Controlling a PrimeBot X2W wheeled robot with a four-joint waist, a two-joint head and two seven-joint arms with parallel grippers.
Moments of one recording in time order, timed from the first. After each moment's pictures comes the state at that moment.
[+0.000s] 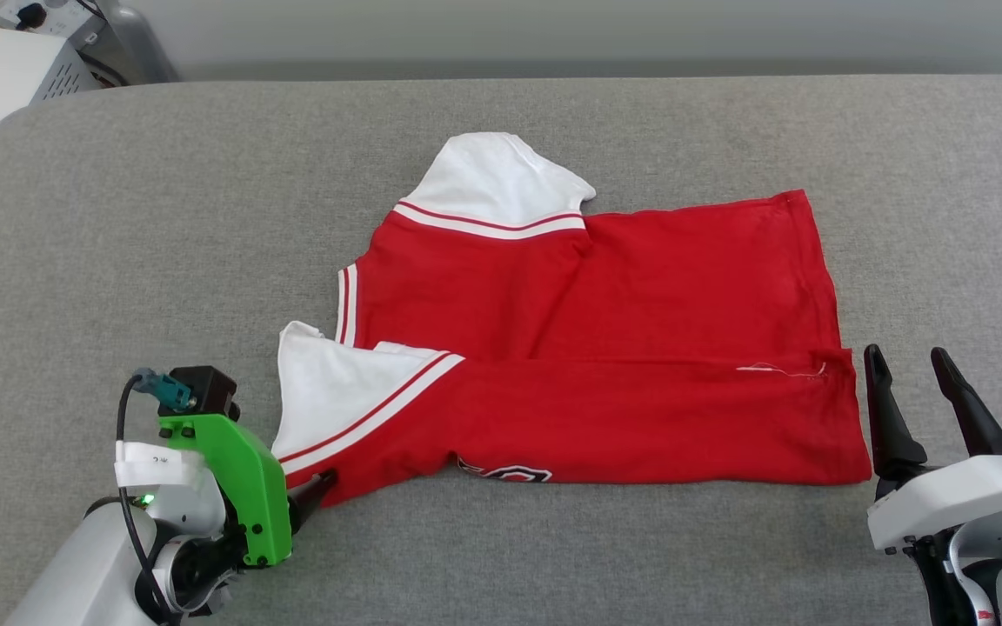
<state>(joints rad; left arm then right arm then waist) -0.26 0.51 -0.40 0.19 -0.89 0.04 0.64 -0.04 -0.08 -0.10 -0.02 0.26 0.14 0.00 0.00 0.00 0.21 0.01</state>
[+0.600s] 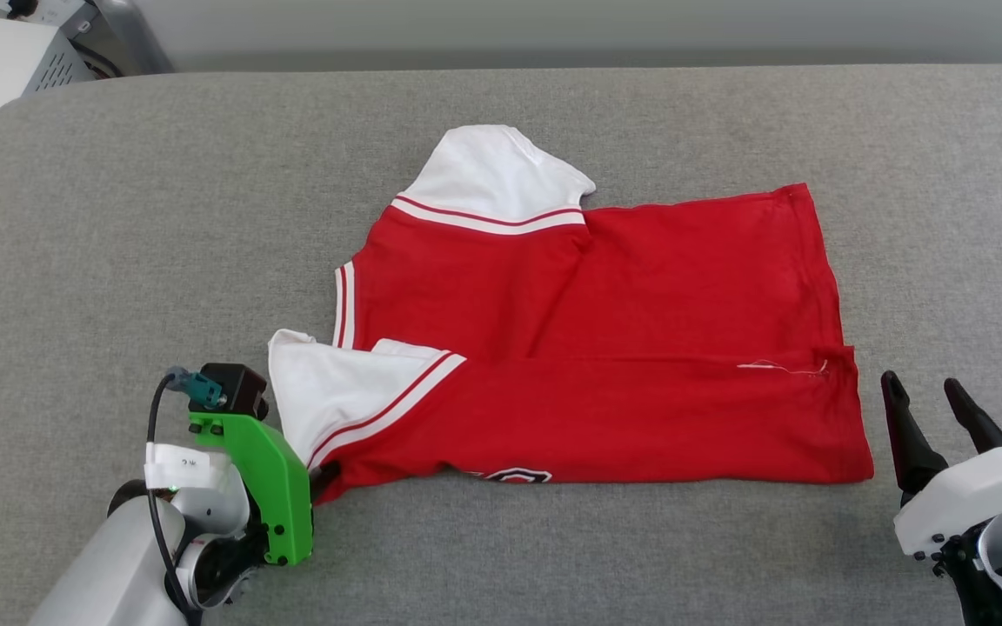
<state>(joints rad) -0.31 0.47 -0.46 0.30 -0.85 -0.05 0.56 -0.04 -0.10 -0.16 0.00 0.31 0.14 0.16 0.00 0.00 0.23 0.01</state>
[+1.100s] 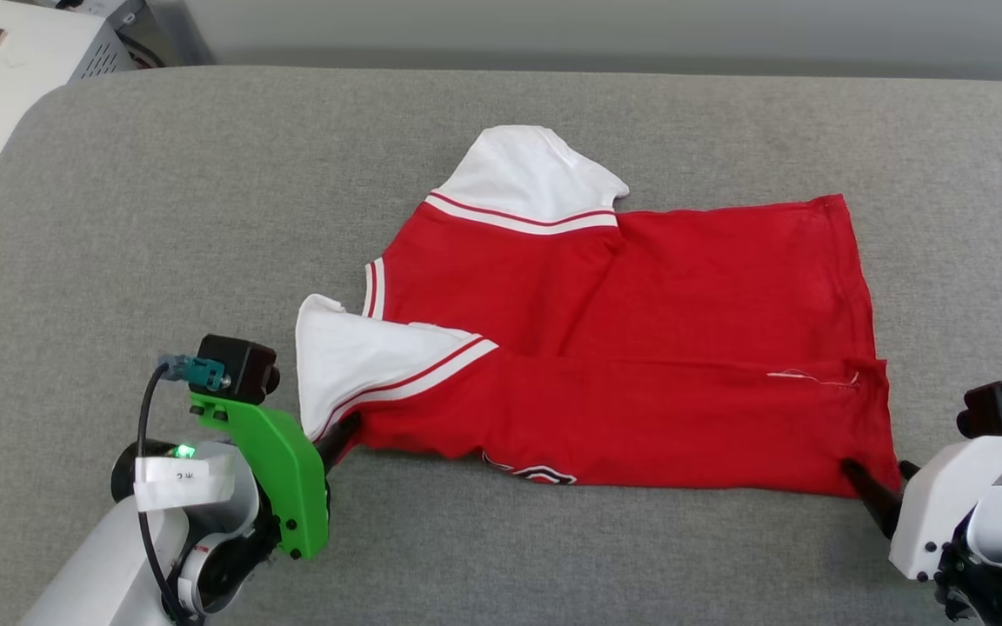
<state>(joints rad) -0.26 0.51 -0.44 0.03 -0.80 0.00 0.49 -0.06 -0.21 -0.09 0.04 0.42 0.14 0.67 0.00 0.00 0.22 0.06</state>
